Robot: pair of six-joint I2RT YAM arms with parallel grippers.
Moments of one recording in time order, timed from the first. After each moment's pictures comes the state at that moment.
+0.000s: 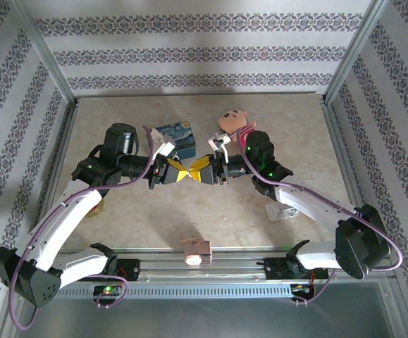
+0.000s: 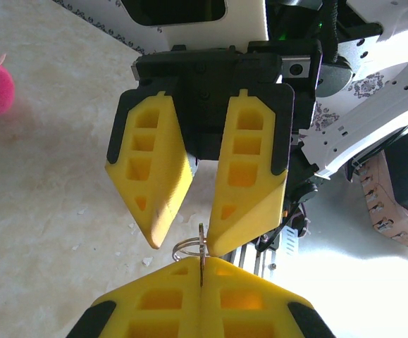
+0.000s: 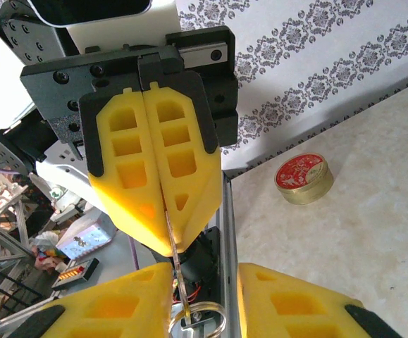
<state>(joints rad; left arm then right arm) -0.42 1.11 1.12 -0.62 0.91 0.04 0.60 1.32 0.85 0.36 -1.07 0.49</state>
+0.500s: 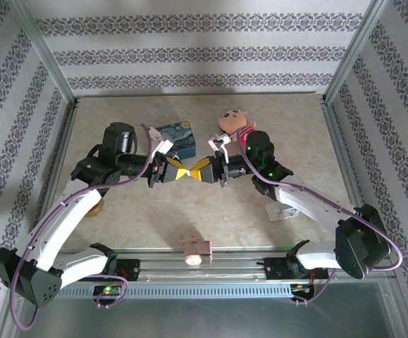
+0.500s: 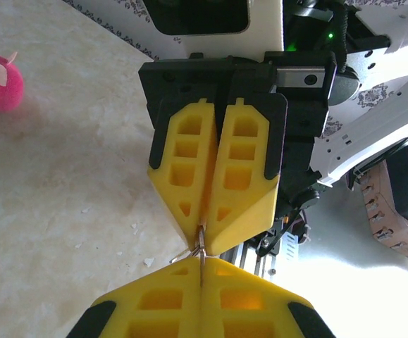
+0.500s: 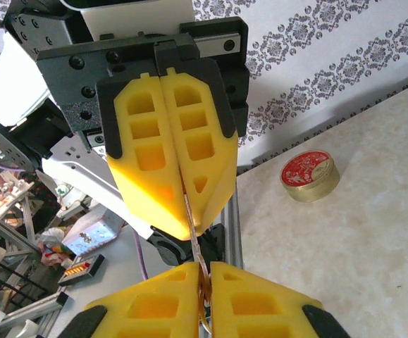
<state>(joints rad) -0.40 1.11 1.12 -0.62 0.90 0.01 0.60 1.32 0.85 0.36 -1.09 0.49</state>
